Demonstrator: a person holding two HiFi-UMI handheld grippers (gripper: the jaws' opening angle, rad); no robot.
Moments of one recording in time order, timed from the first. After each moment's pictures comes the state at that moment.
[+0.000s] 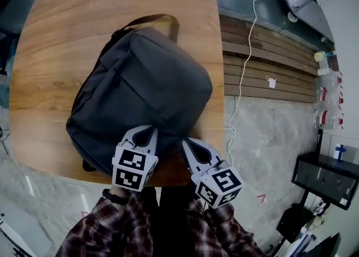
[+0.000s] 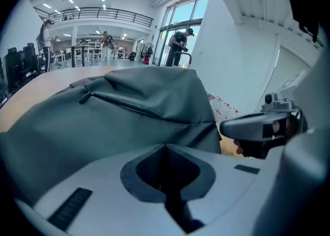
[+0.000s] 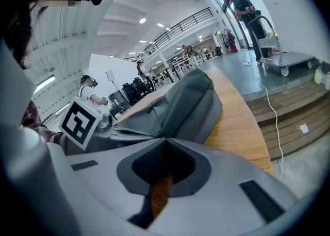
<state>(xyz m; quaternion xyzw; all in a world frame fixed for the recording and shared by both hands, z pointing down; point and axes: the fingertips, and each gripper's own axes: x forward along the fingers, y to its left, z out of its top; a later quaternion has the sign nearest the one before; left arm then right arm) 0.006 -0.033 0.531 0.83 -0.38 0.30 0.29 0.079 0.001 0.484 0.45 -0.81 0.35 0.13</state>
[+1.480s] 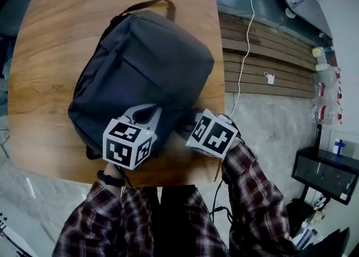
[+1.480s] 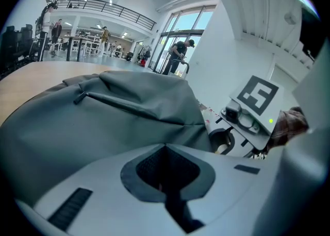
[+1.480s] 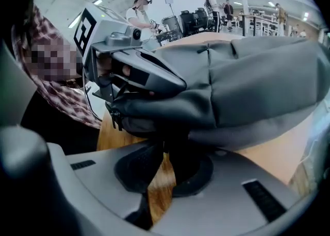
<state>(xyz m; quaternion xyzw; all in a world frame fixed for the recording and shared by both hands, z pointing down) 0.017 -0.094 0.515 0.85 -0.33 0.24 0.33 0.051 -0.028 0.545 0.08 -0.84 0.23 0.49</state>
